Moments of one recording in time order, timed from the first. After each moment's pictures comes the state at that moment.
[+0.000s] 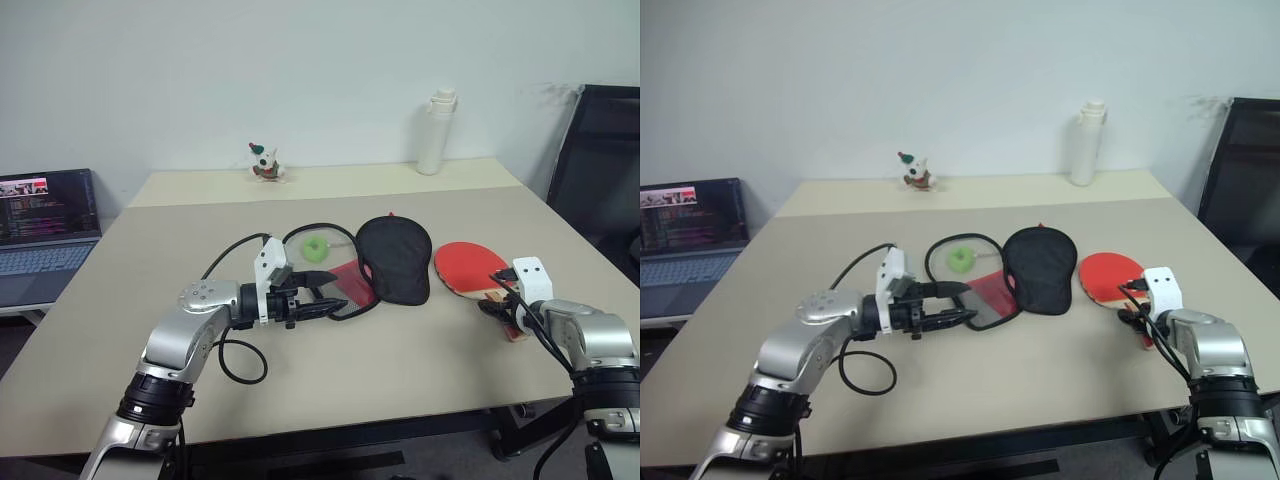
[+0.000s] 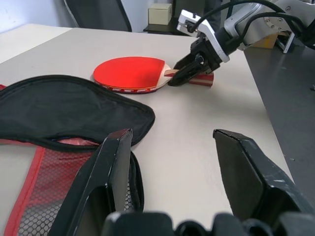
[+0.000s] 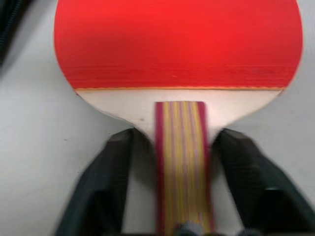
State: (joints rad) left arm -0.54 0.56 -0.08 -0.03 -0.44 0.41 -1.08; right arm -0.56 -0.59 -0.14 0.24 0.18 0.91 0.43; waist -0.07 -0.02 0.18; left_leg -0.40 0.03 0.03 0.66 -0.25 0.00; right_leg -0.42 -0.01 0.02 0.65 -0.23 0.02
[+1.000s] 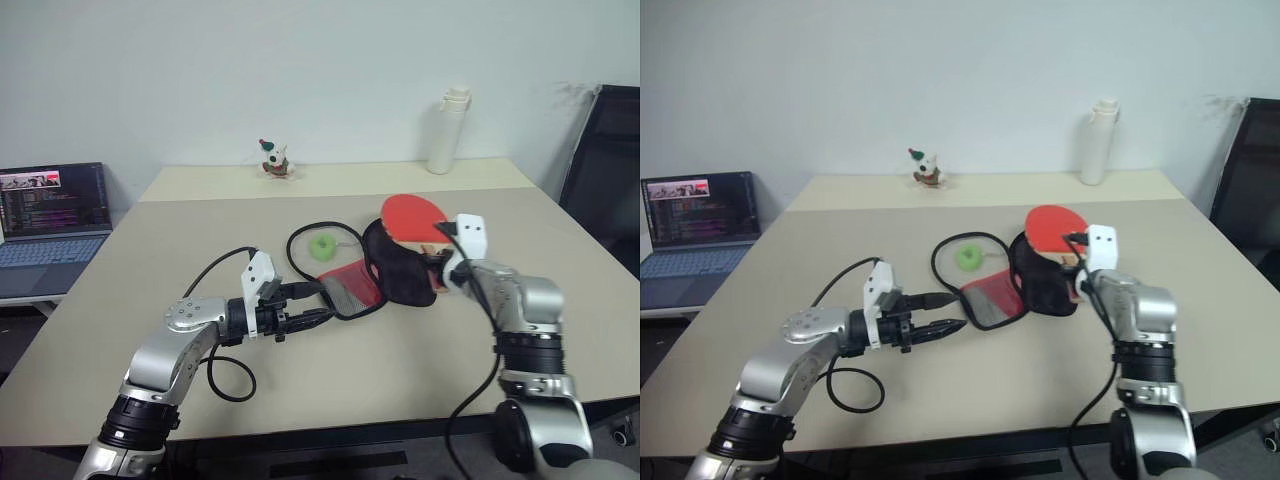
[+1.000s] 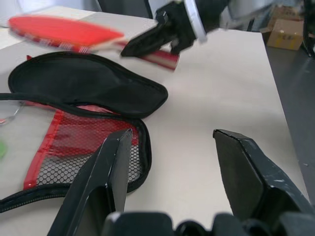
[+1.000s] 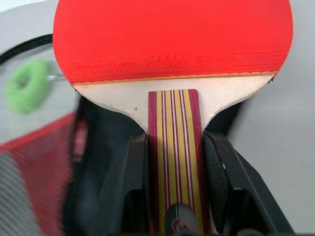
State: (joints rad) left arm -0.43 0.59 -0.04 -0.11 -0.45 0.43 -1.01; right arm -0.82 -0.13 -0.24 0.19 0.25 1.02 0.06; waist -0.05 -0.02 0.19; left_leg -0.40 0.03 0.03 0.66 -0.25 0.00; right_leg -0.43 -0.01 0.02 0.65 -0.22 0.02
